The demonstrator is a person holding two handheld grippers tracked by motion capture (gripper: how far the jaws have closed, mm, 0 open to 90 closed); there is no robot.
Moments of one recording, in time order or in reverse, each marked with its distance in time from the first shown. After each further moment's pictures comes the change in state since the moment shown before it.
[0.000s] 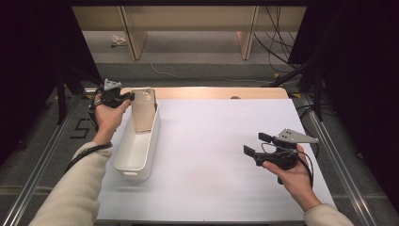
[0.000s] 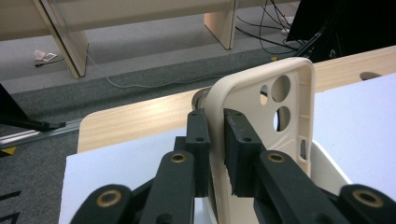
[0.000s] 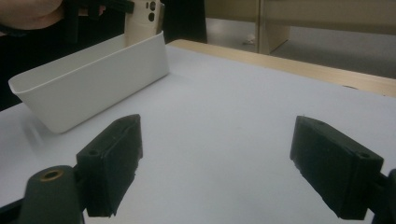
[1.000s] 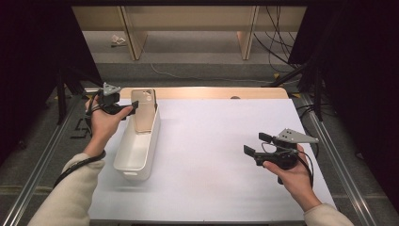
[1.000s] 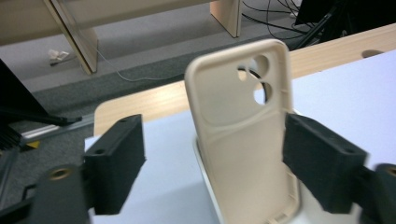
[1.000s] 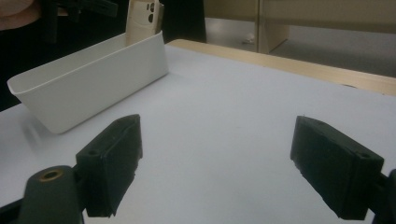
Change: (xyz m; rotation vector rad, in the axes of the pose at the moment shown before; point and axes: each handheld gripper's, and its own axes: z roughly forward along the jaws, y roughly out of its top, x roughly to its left) left arm -0.017 -0.005 -0.038 0.041 0.021 0.049; right arm -0.001 0.000 0.000 0.002 -0.002 0.002
